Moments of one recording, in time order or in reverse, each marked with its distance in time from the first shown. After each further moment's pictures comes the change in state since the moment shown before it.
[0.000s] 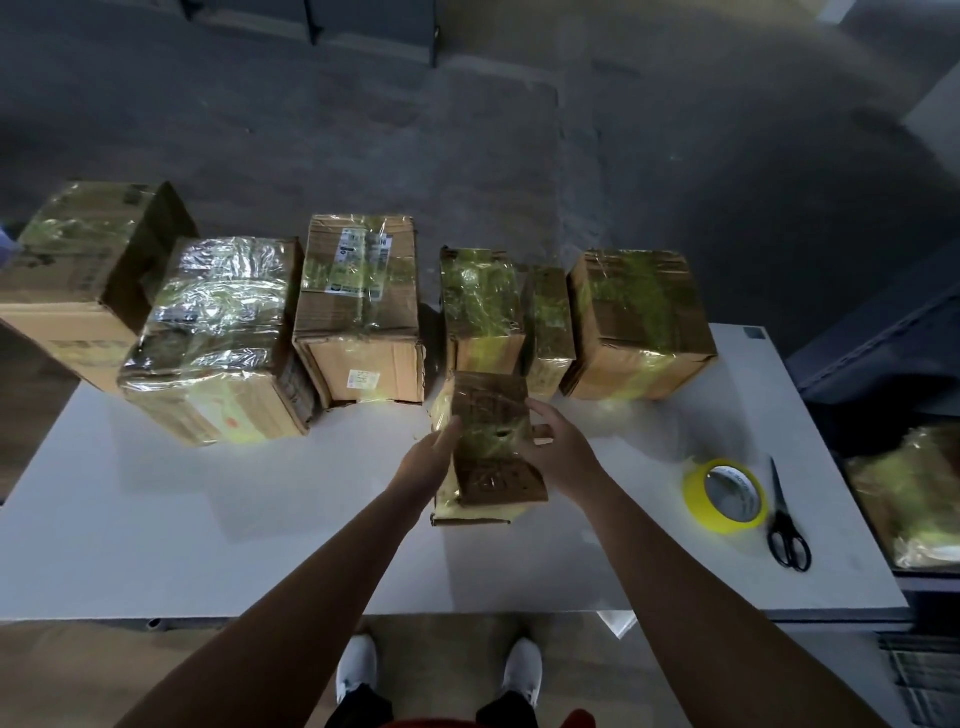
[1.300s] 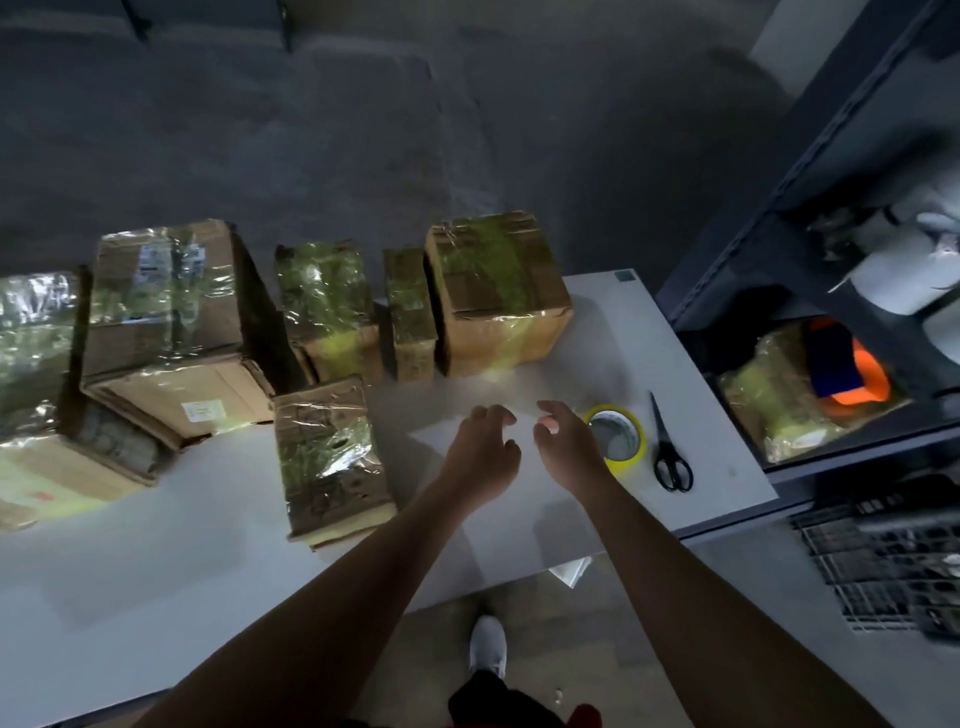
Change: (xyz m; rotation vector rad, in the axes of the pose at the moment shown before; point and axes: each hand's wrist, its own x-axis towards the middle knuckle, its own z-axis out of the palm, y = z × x) left_hand 0.004 0.039 0.194 0.681 -0.108 0.499; right_hand -0.036 0.092 -0.110 -0.073 0.340 0.242
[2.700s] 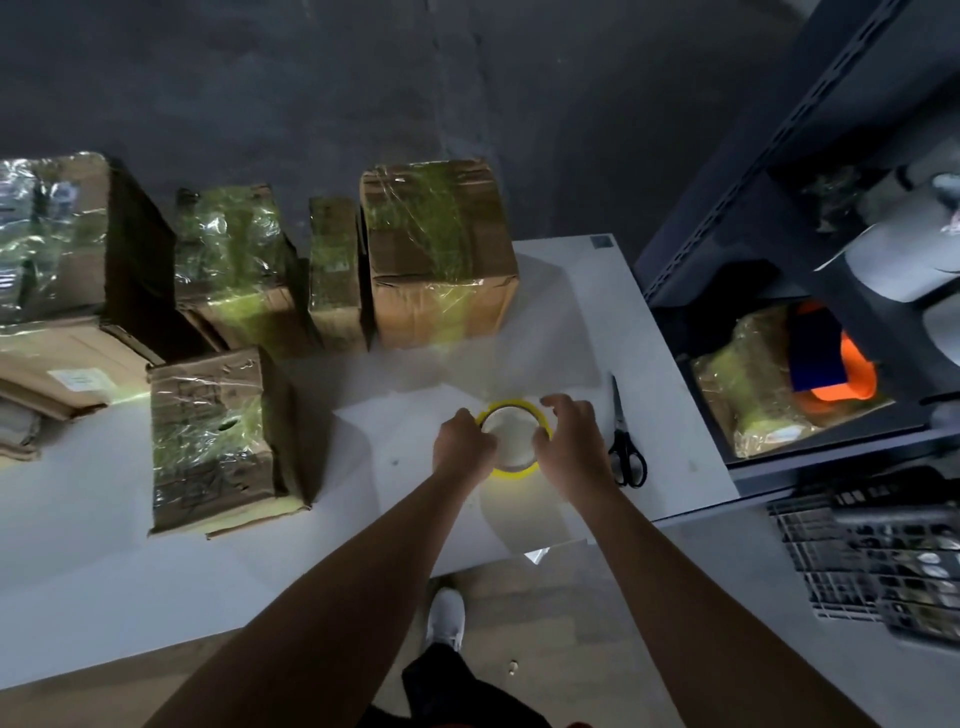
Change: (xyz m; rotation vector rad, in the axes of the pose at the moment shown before) left_hand 0.056 0.024 0.094 -0.068 0.019 -0.478; right_hand 0.029 0.076 -0.050 -0.225 0.032 -0.044
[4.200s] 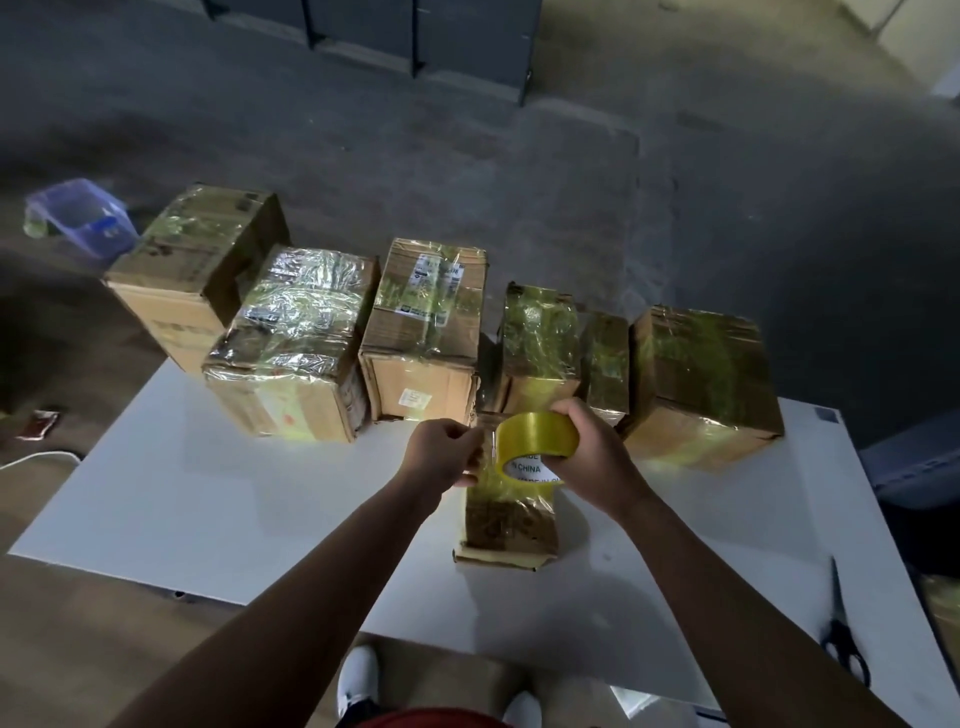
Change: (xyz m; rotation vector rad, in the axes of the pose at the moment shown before) left_hand -0.041 -0.170 -0.286 -0.776 0.239 -0.079; right_hand -0.035 -0.266 0.085 0.129 -0.286 -0.758
